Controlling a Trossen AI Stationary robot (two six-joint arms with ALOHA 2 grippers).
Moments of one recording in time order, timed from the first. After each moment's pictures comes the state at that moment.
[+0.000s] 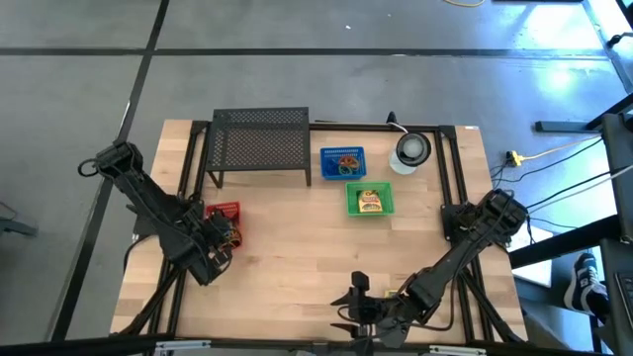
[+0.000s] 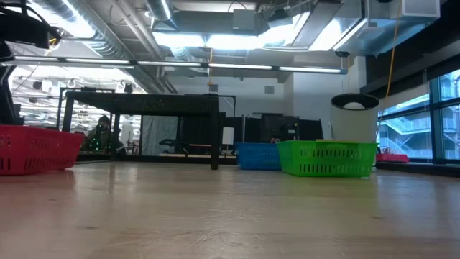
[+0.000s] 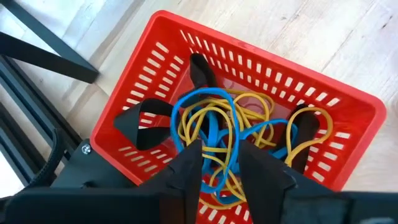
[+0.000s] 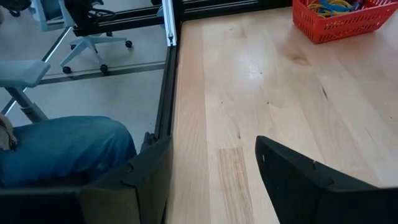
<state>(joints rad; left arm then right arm) -0.86 1.32 0.74 -1.24 -0.47 -1.56 0.81 1.87 1.27 -0.03 0.59 0.59</state>
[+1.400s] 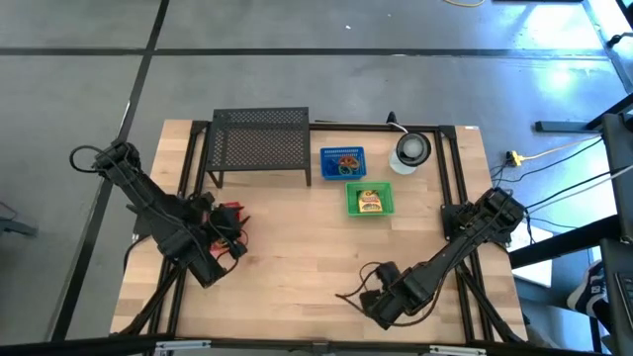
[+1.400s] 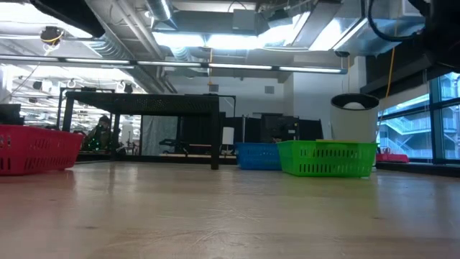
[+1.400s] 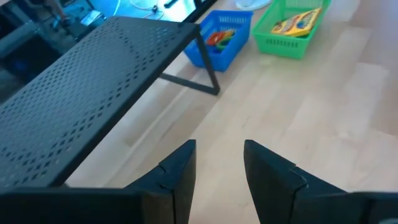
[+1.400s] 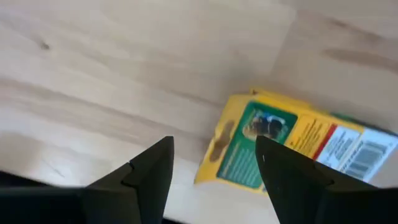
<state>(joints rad) -0.79 1.32 1.05 -1.34 -1.03 -1.35 0.76 1.87 1.27 -0.85 -0.01 2.03</state>
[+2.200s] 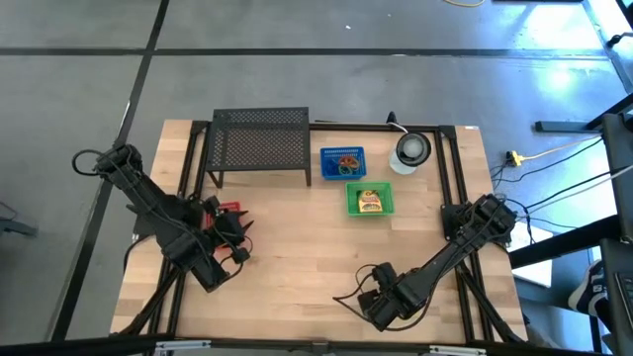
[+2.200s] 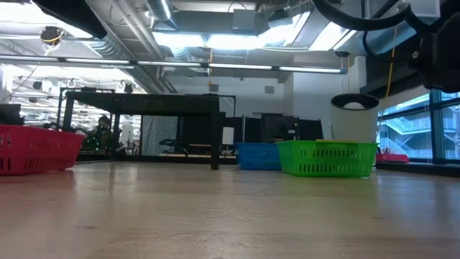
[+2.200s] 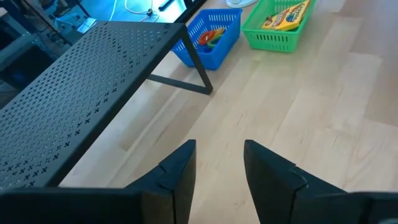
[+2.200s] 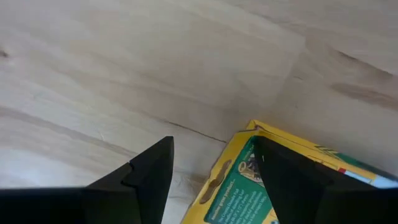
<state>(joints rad) -0.79 1.36 1.05 -1.28 -1.03 -1.27 0.76 1.96 1.27 -0.85 0.04 1.94</state>
